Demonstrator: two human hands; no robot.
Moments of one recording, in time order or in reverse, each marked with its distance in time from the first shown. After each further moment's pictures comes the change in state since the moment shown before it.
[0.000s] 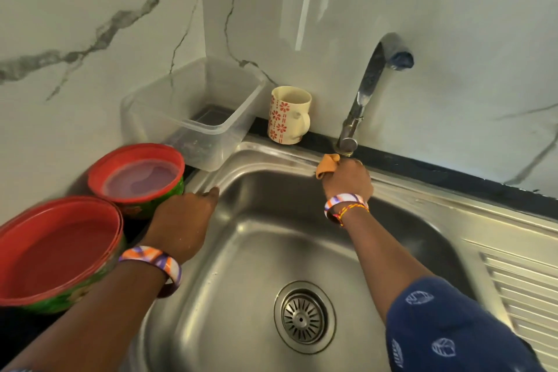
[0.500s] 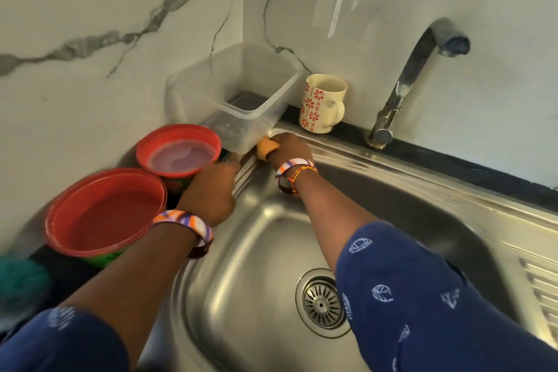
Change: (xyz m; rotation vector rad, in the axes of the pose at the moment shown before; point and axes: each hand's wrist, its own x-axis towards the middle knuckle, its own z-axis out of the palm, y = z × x) left_hand -0.003 -0.015 -0.004 -0.510 0.126 -0.145; right_hand -0.030 -0.101 0.058 0.095 -0.468 -0.385
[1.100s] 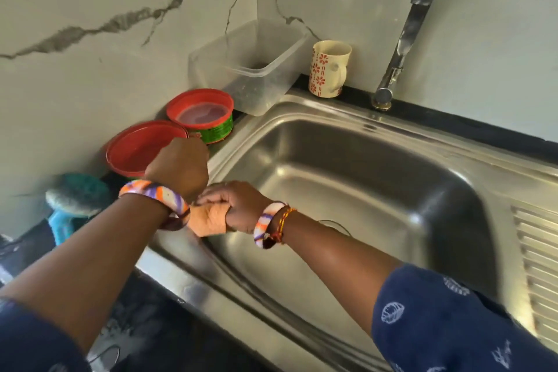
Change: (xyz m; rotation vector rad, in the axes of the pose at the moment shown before) left_hand -0.084 0.003 -0.051 0.238 -0.120 -0.202; right_hand -0.168 -0.021 0.037 0.236 -0.593 -0.638
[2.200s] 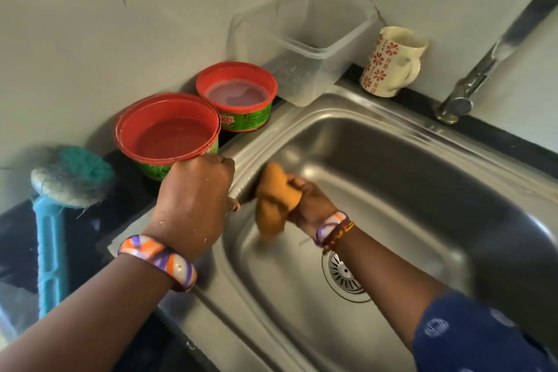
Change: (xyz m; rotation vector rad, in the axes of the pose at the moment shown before) left_hand -0.023 -0.005 0.033 0.267 0.047 -0.020; right_hand 0.015 0.085 0.002 1.125 0.226 0.405
